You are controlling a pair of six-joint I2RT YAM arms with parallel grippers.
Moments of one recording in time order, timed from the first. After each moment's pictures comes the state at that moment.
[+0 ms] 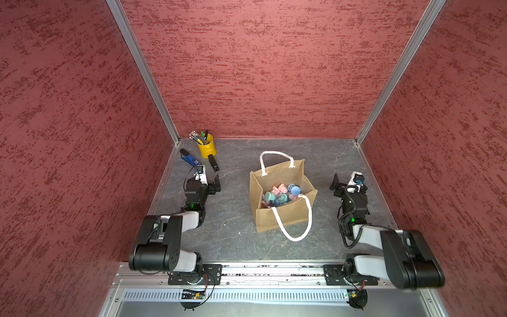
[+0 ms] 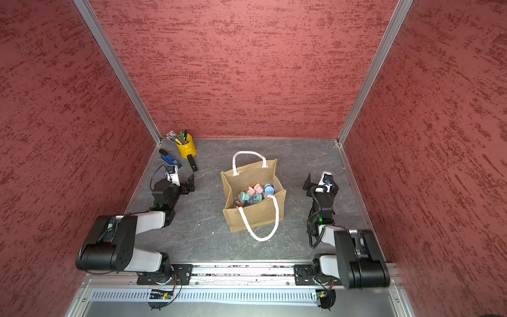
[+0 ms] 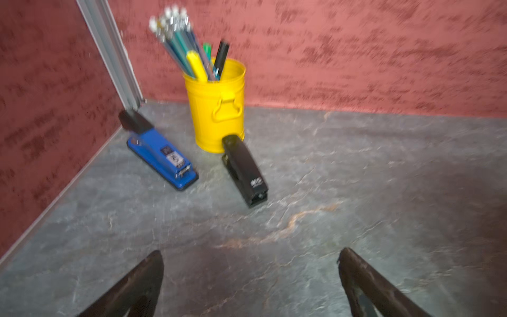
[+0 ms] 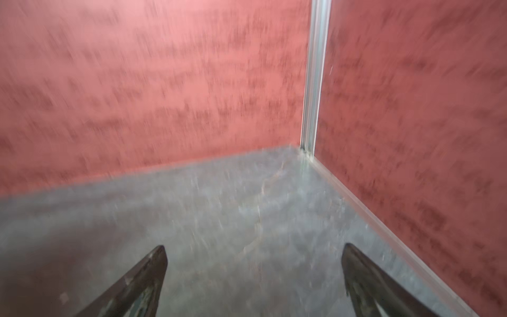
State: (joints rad) left arm -0.06 1.33 0.39 0.70 -0.05 -0.04; right arm 0.02 1.16 0.21 1.00 0.28 0.09
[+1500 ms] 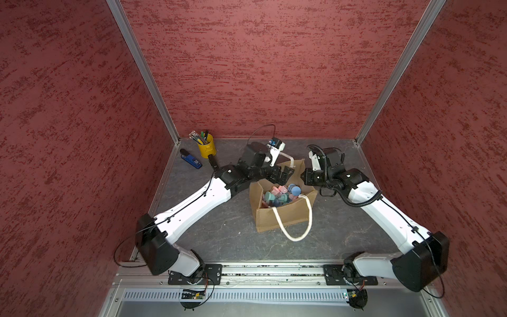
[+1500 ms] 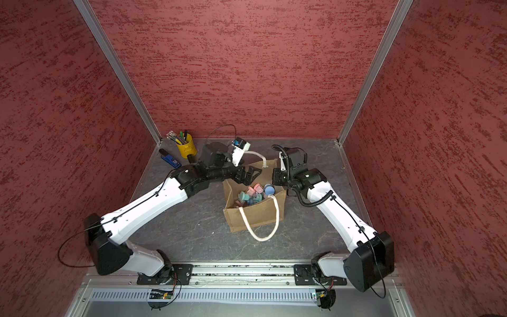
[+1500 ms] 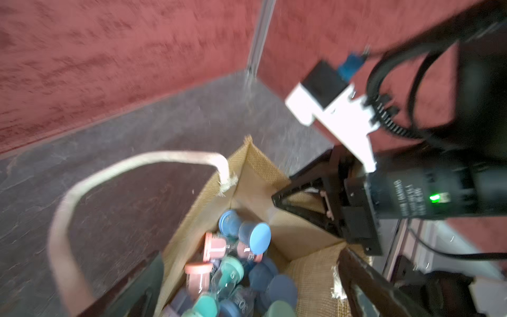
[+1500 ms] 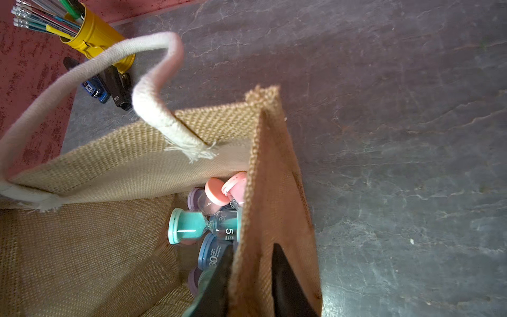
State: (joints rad) left arm -0.79 1.56 1.51 -0.50 0.12 -0.15; right arm 0.43 1.31 1.19 -0.69 -0.08 0.41
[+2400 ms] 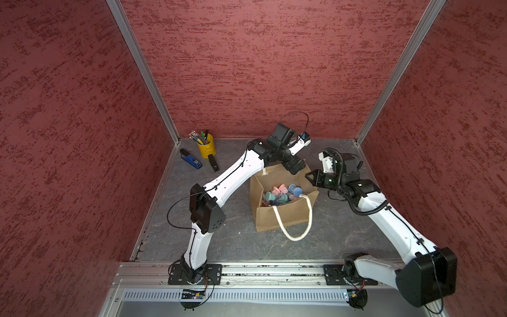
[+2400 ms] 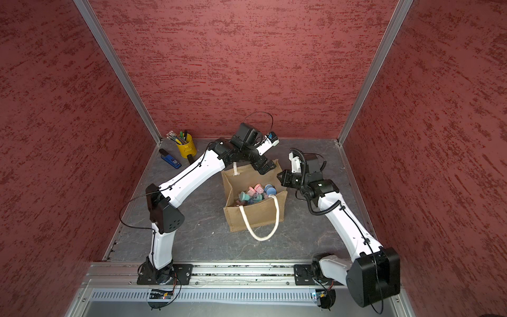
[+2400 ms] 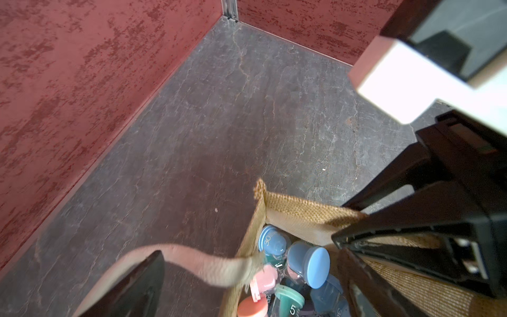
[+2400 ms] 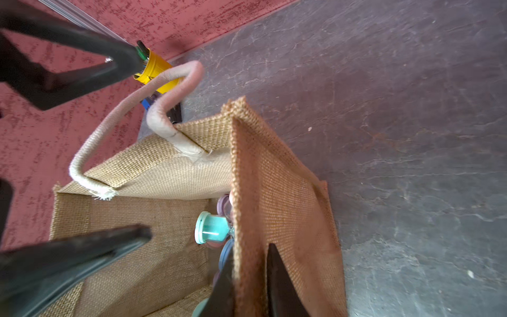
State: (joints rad) left arm -0.75 2.09 2.23 -0.89 0.19 0.23; right arm 0.24 1.21 0.99 -0.46 -0.41 0.42
